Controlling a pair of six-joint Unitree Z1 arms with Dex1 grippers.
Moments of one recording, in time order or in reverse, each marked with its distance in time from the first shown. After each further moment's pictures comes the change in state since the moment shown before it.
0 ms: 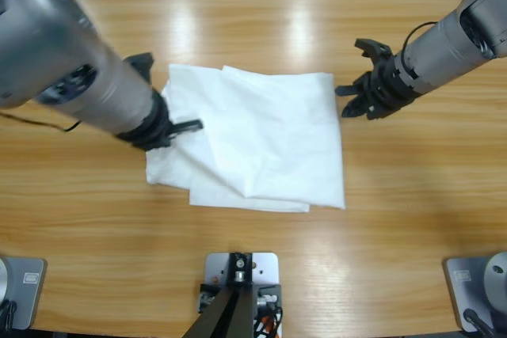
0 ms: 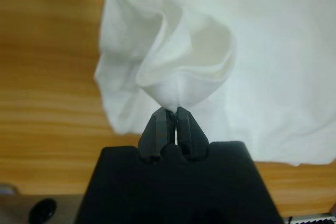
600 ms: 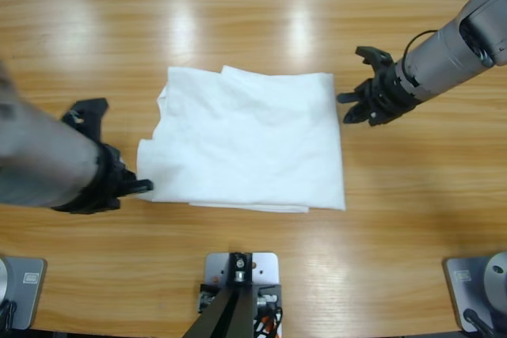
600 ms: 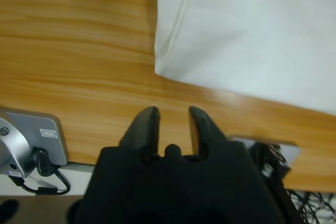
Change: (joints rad) arm 0 -0.162 -0.099 0.023 0.237 0.000 -0.172; arm 1 0.000 0.000 0.031 -0.013 0.000 -0.013
